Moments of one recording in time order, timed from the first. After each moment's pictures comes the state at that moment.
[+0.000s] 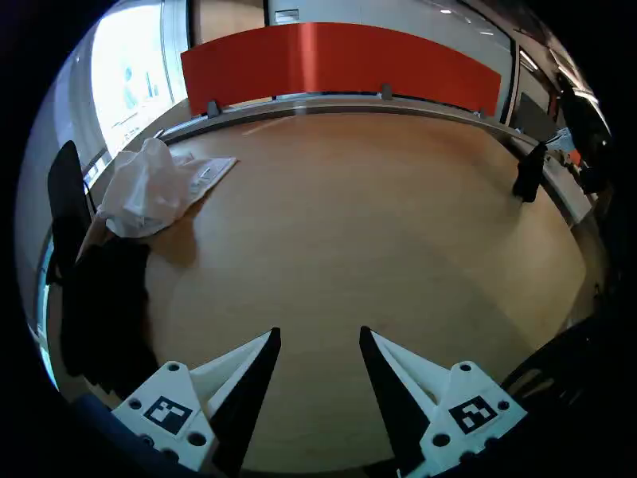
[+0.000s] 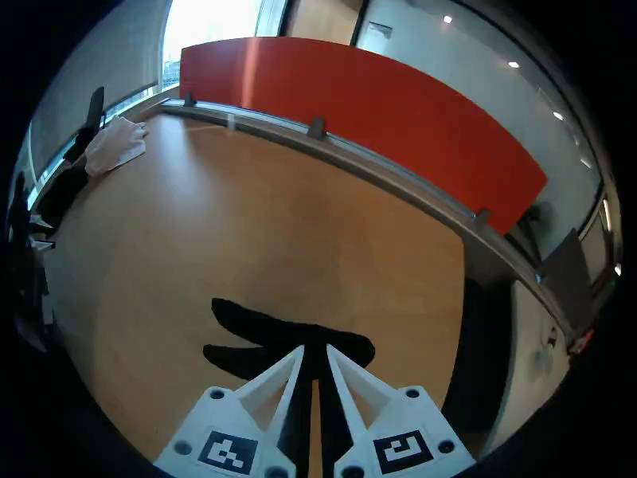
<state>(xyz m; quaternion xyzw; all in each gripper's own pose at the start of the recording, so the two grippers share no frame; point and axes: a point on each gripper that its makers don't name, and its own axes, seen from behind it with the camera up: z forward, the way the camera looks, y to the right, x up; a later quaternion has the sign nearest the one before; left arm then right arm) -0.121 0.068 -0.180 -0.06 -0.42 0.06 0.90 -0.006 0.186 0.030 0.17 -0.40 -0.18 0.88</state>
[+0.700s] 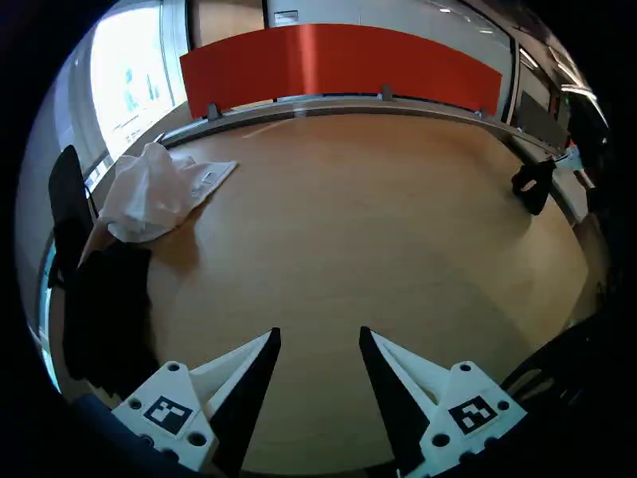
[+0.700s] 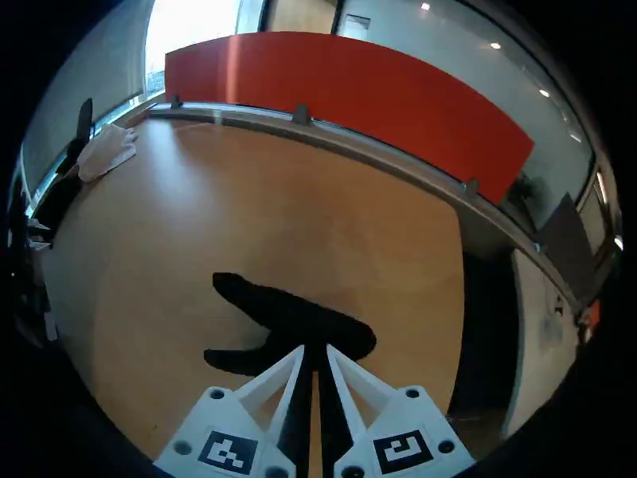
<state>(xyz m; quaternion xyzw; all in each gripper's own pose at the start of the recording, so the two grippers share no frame) -0.116 0.063 -0.175 -0.05 -0.42 0.07 0.90 -0.039 0.212 -0.011 0.14 -0.42 -0.14 0.89</state>
